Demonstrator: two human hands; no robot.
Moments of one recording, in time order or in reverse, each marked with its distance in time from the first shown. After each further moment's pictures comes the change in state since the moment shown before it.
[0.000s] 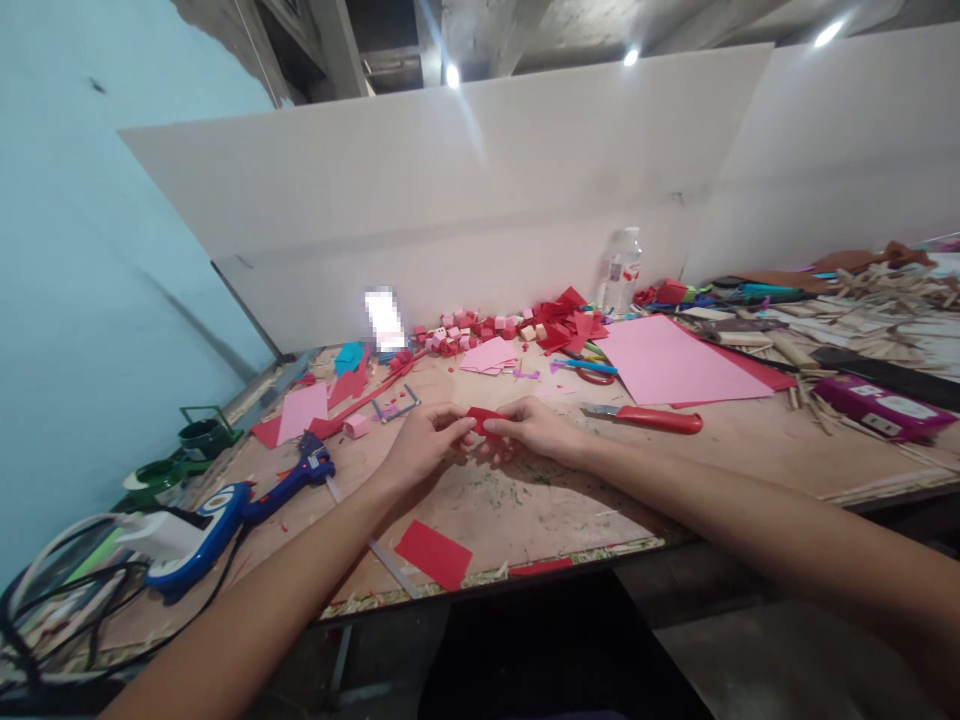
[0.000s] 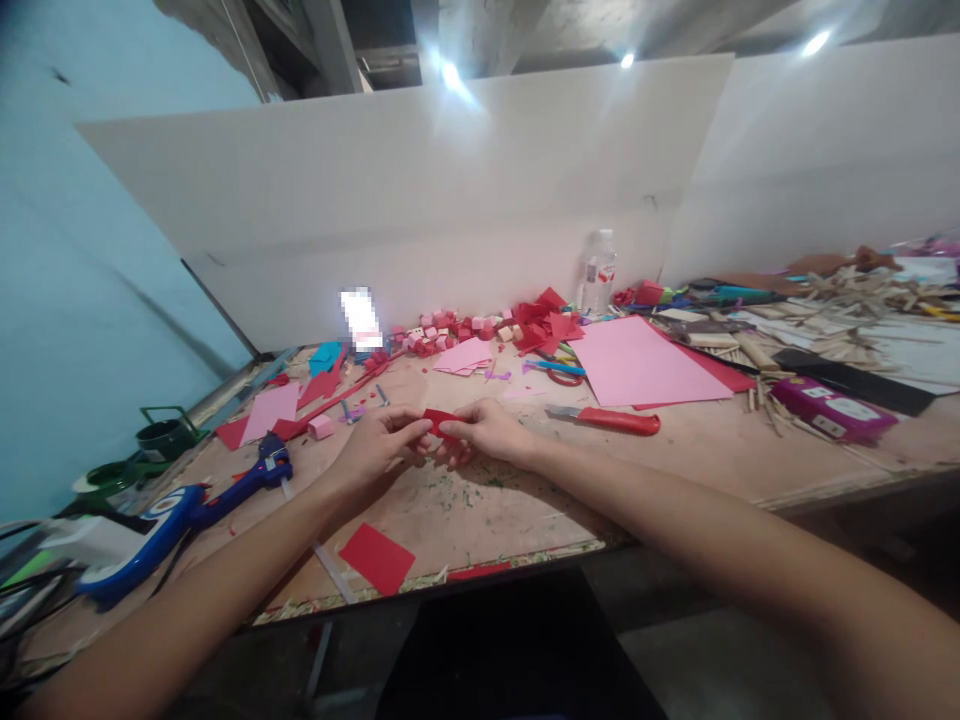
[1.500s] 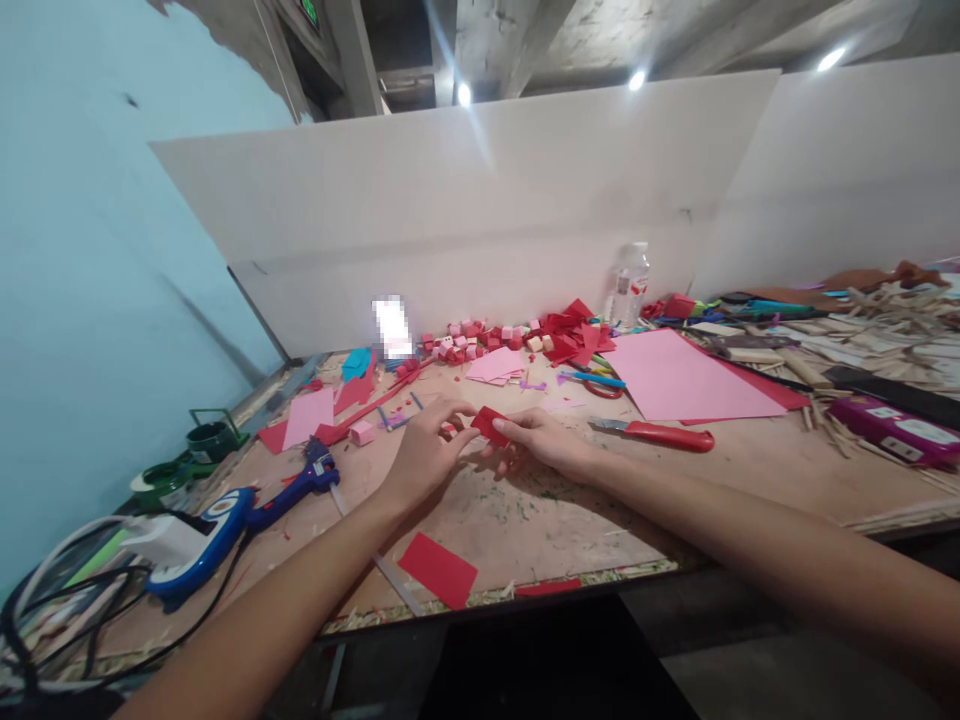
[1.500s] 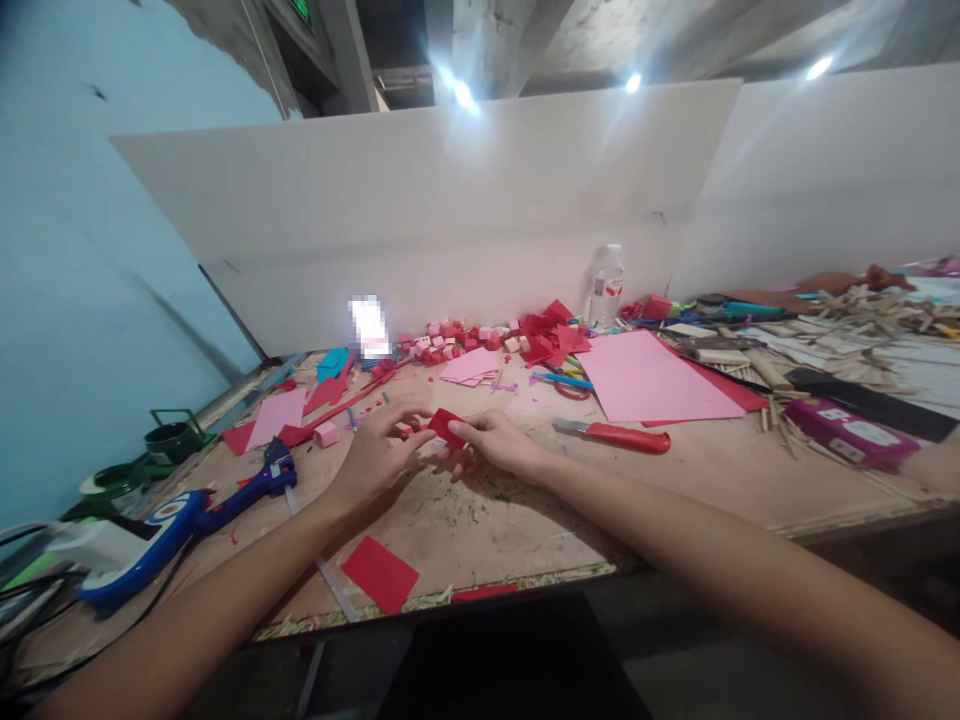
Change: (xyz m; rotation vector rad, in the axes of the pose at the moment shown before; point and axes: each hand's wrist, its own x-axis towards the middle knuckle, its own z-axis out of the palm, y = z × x) left_hand -0.001 0.001 -0.006 0.379 0.175 0.371; right_hand 0.002 0.002 0.001 0.093 0.013 -0.008
